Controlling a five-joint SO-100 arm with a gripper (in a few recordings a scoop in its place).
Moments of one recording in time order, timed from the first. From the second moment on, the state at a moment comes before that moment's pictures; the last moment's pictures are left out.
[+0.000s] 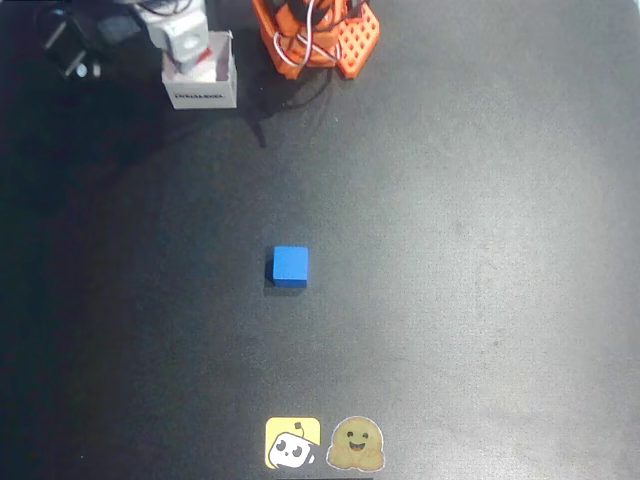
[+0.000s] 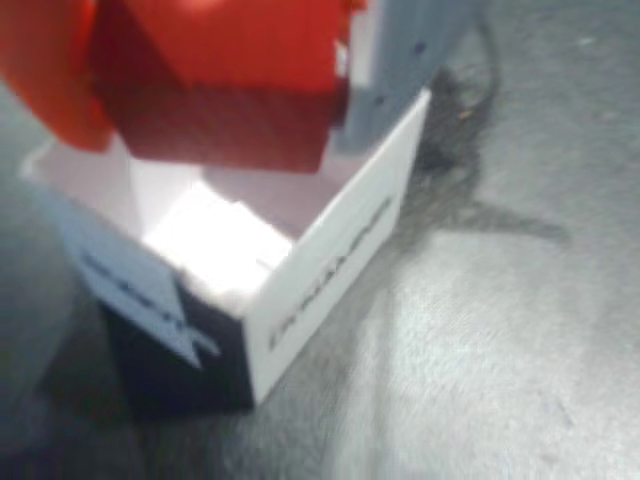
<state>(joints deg) 67.9 131.0 124.1 89.1 76.6</state>
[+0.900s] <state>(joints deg) 17.4 127.1 122.8 66.6 77.6</state>
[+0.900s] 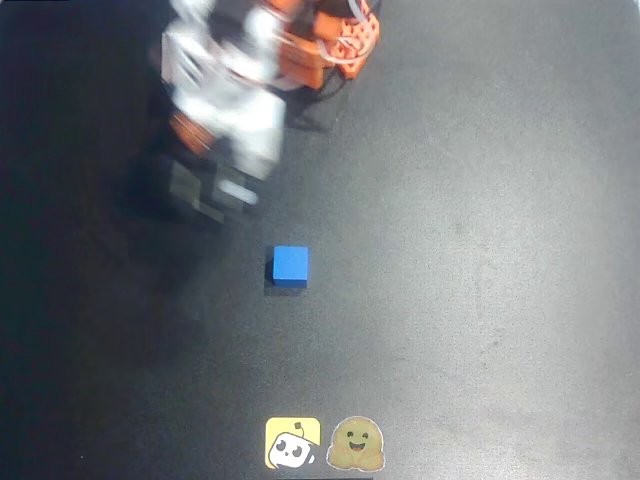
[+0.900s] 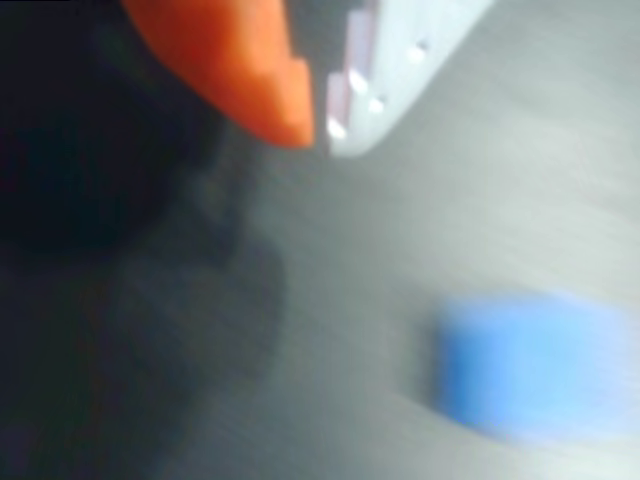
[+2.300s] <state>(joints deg) 1.1 182.6 169.5 56.2 81.9</state>
